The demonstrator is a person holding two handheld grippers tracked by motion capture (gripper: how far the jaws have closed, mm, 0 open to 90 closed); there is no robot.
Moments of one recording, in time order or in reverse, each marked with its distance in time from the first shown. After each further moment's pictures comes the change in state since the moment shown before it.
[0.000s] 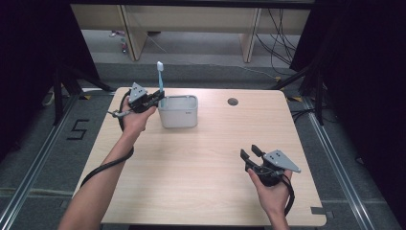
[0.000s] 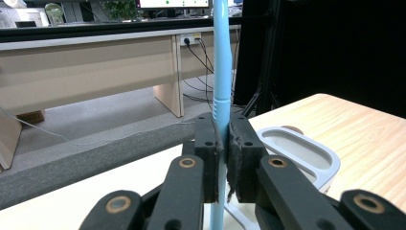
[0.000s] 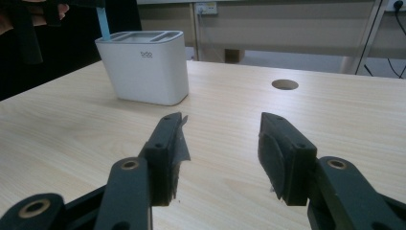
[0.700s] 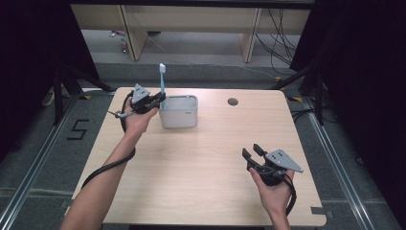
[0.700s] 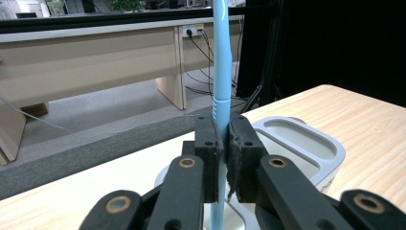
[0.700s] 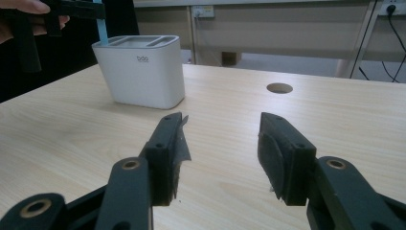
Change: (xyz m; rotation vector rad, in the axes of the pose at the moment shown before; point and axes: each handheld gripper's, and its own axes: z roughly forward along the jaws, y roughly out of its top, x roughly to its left) left arm -0.004 -0.004 0.004 0.037 0.012 0.004; right arm -0.001 0.003 -0.005 0.003 -0.022 0.020
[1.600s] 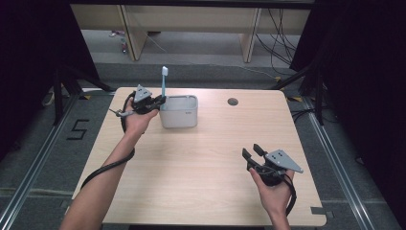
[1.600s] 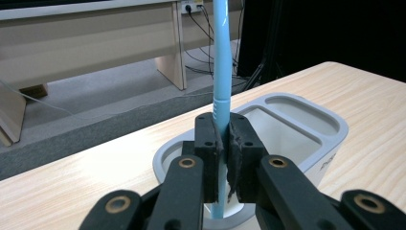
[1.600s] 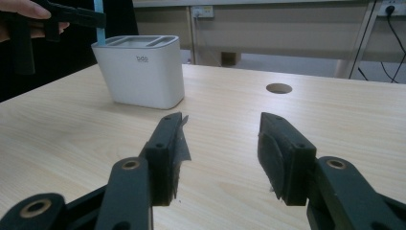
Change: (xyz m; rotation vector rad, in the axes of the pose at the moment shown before) left arm -0.001 -0.001 0.000 0.093 0.005 -0.001; right arm -0.002 0.001 0.001 -0.011 -0.001 -0.035
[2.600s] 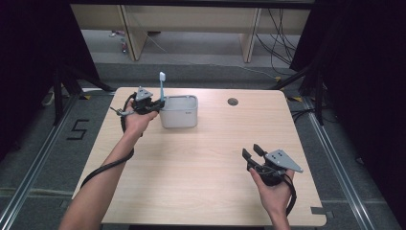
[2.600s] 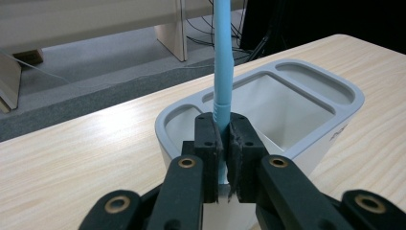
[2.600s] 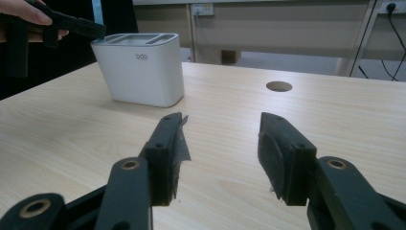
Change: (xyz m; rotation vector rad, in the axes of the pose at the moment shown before) left arm 0.002 -0.006 0.003 0.131 0.001 -0.056; right arm 0.000 -0.001 0.001 0.000 0.004 0.002
